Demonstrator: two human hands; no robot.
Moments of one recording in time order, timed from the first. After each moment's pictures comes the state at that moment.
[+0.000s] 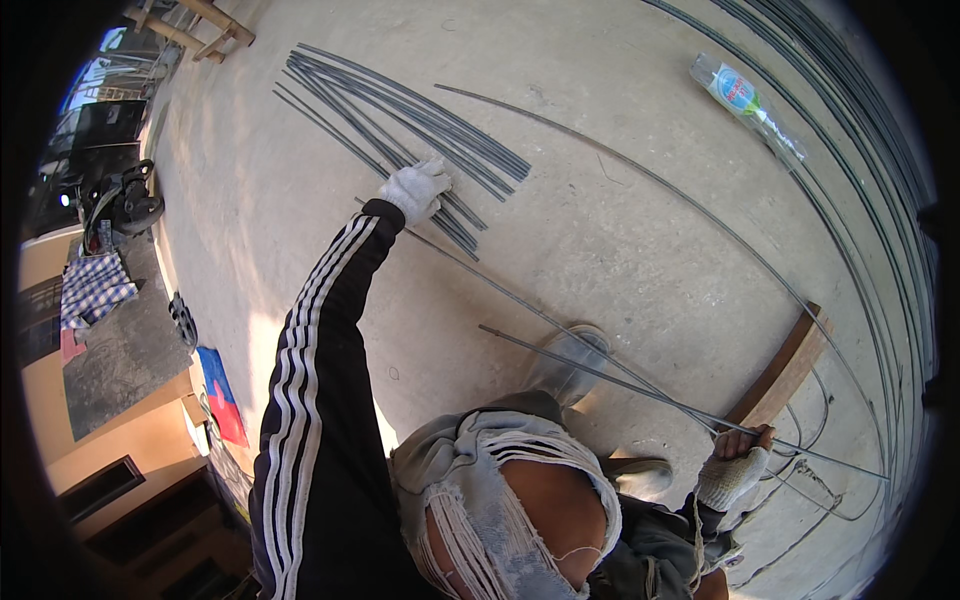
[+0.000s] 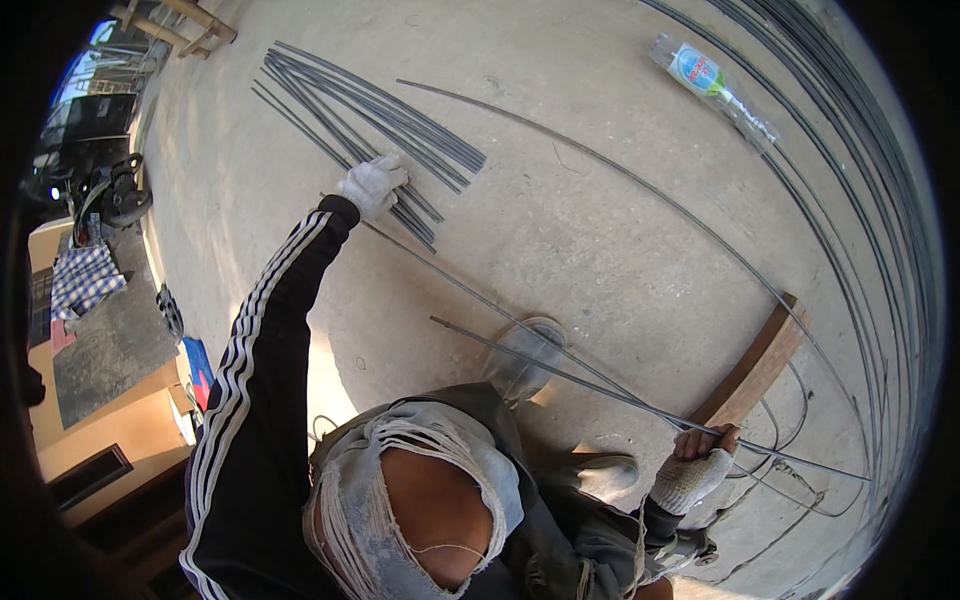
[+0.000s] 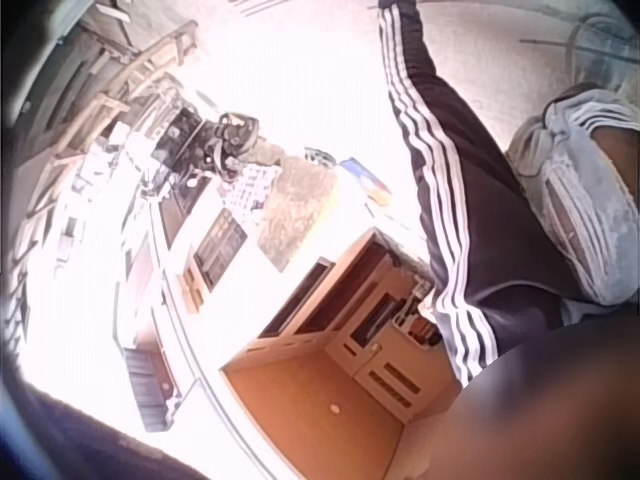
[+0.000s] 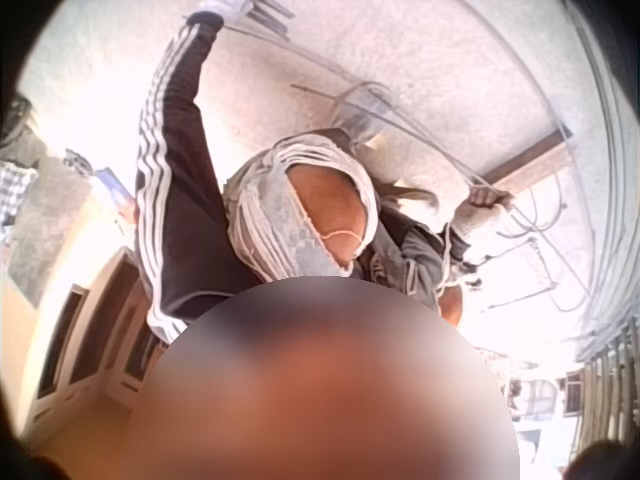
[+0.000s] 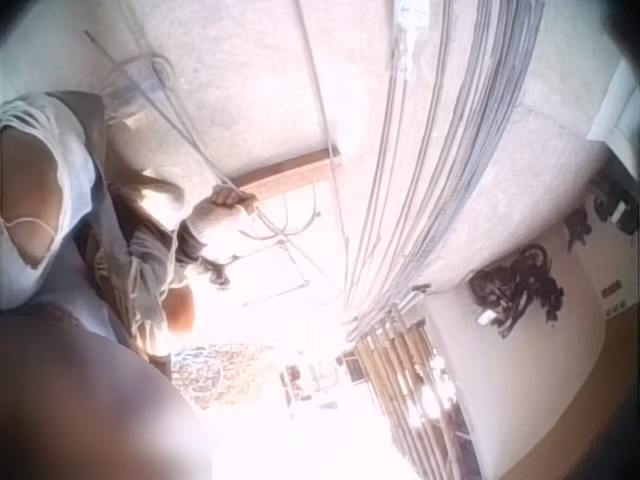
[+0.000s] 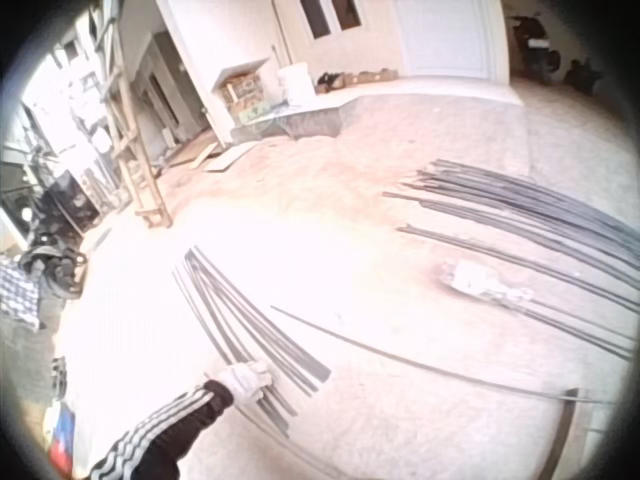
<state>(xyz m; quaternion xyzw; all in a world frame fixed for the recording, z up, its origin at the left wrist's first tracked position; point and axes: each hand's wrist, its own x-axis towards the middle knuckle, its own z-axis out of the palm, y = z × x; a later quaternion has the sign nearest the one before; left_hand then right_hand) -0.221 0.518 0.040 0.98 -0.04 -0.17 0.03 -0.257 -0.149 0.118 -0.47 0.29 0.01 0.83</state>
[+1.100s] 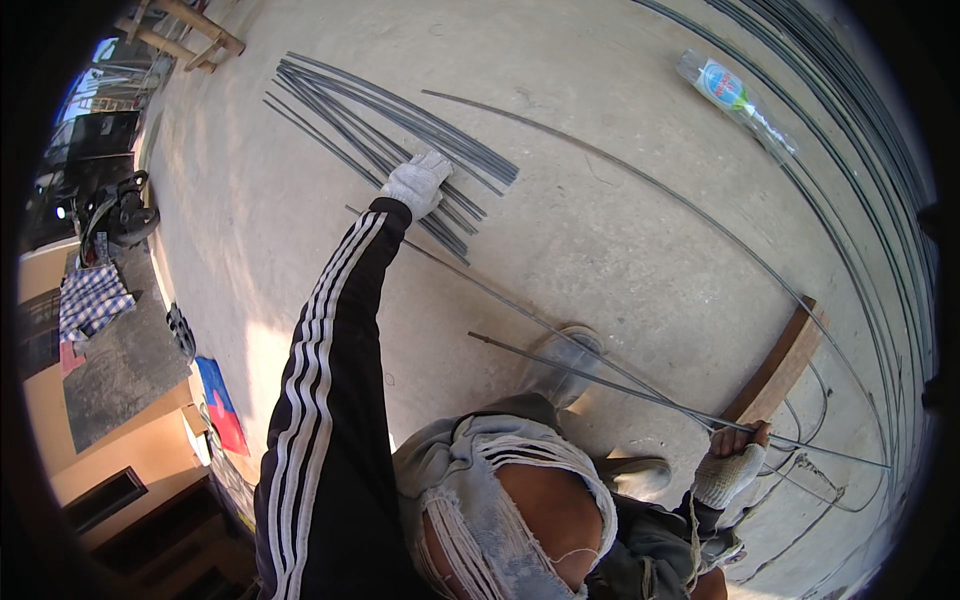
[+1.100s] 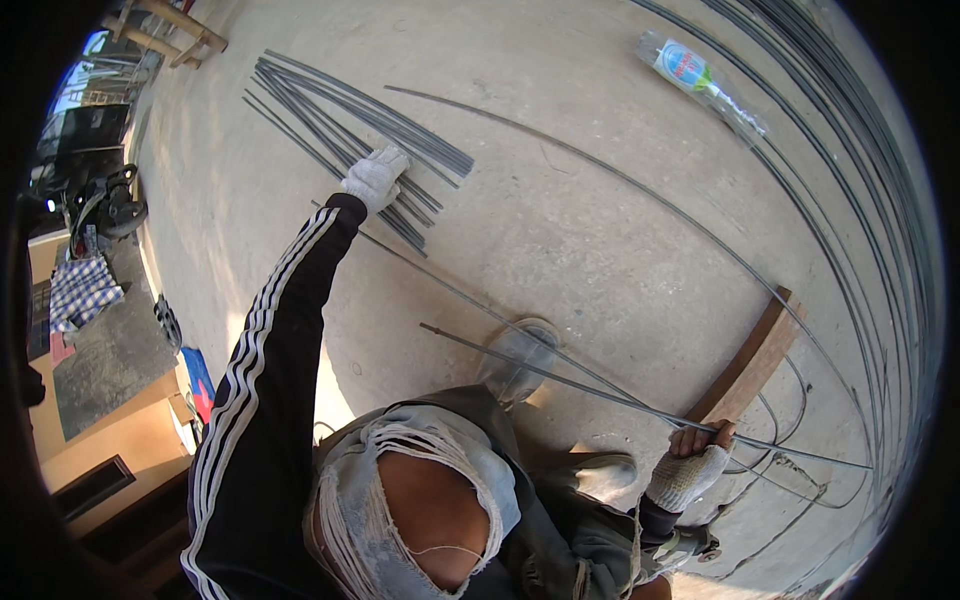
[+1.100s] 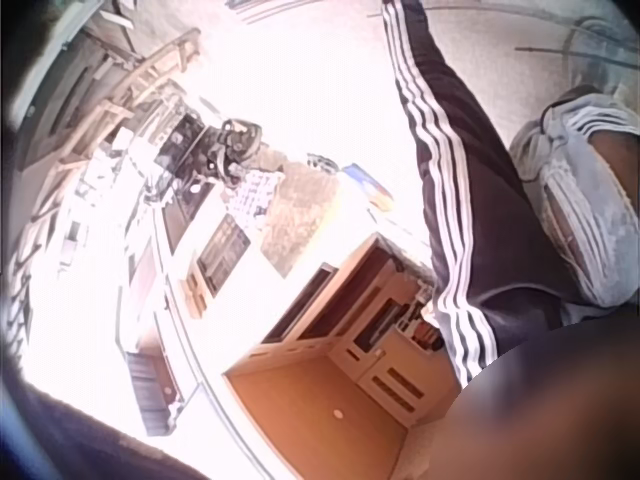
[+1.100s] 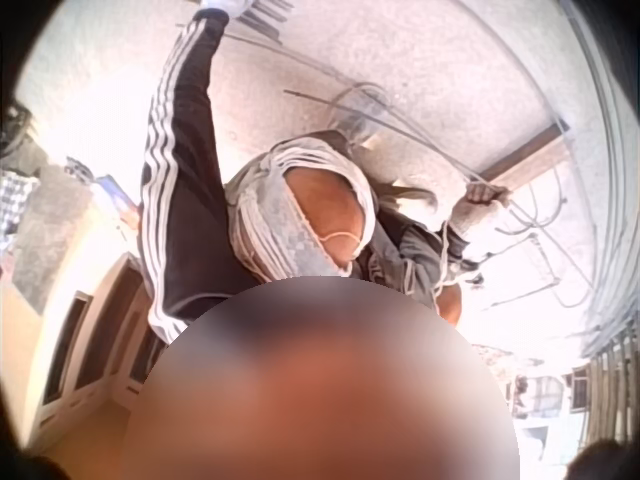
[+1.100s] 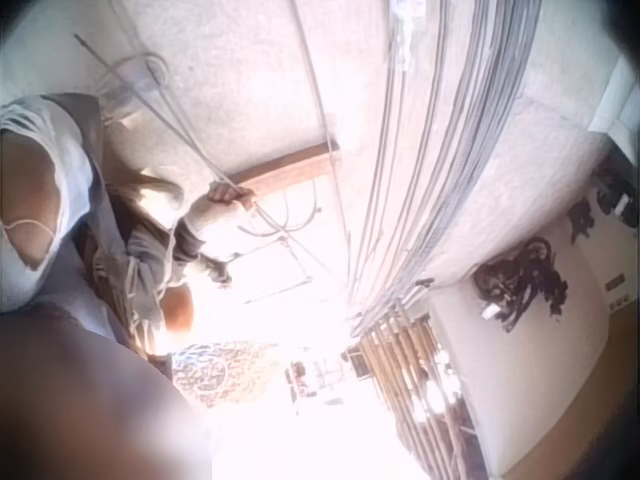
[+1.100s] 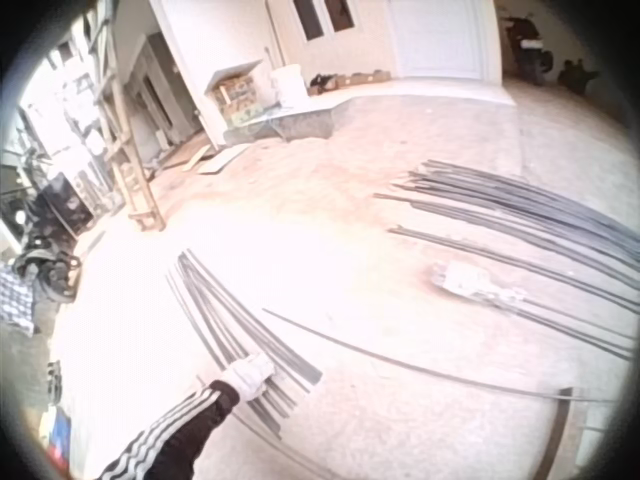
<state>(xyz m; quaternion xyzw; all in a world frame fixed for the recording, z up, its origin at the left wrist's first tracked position) -0.195 0.511 0.023 0.99 -0.02 -0.16 -0.03 -0.256 -0.140 0.125 -0.47 0.29 0.01 0.83</state>
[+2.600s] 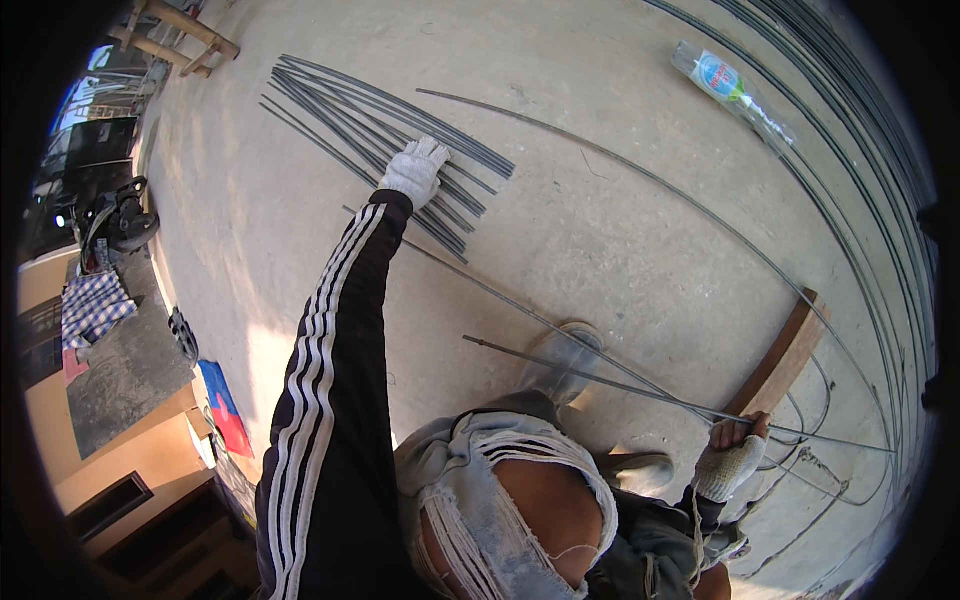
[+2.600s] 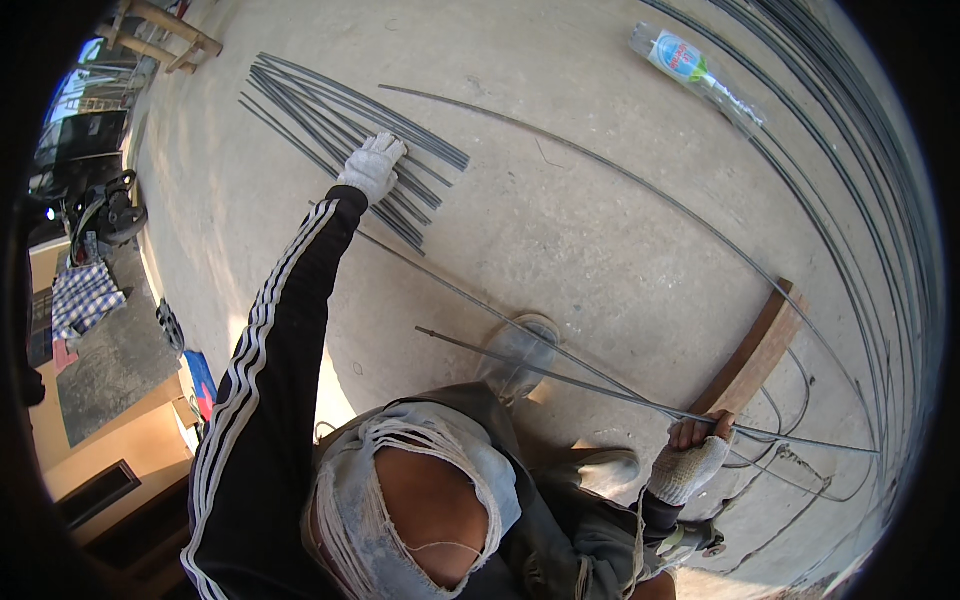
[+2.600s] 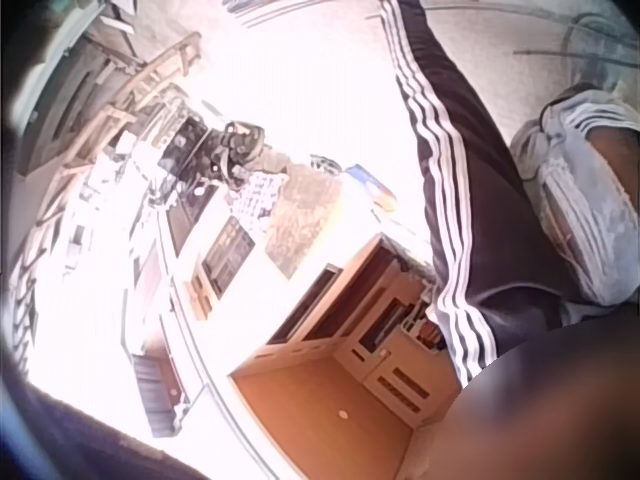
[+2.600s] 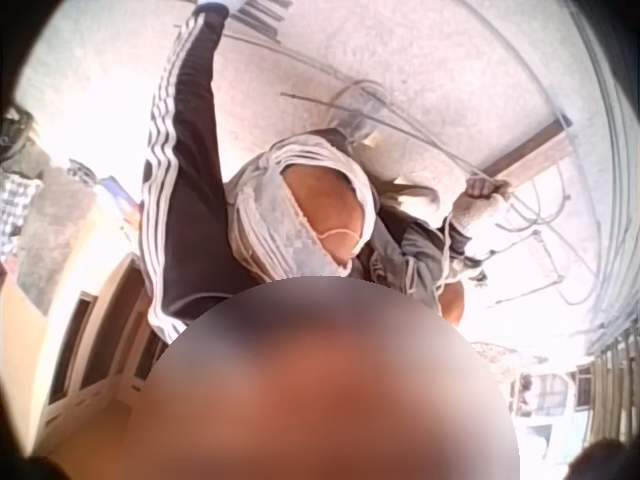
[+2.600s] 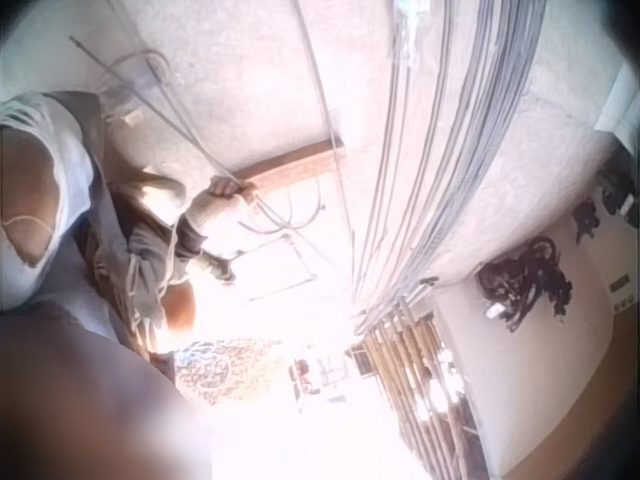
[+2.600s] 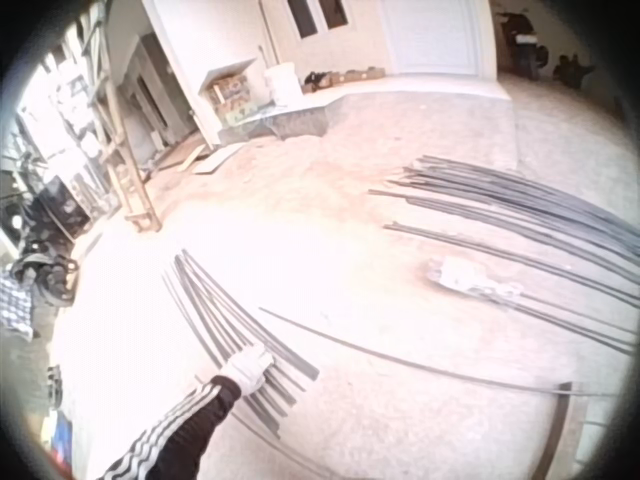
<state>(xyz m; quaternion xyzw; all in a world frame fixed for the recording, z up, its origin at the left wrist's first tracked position) -0.185 0.512 0.019 1.00 -0.02 -0.06 -0.04 -0.255 -0.136 0.122 -0.48 0.30 0.01 0.83</state>
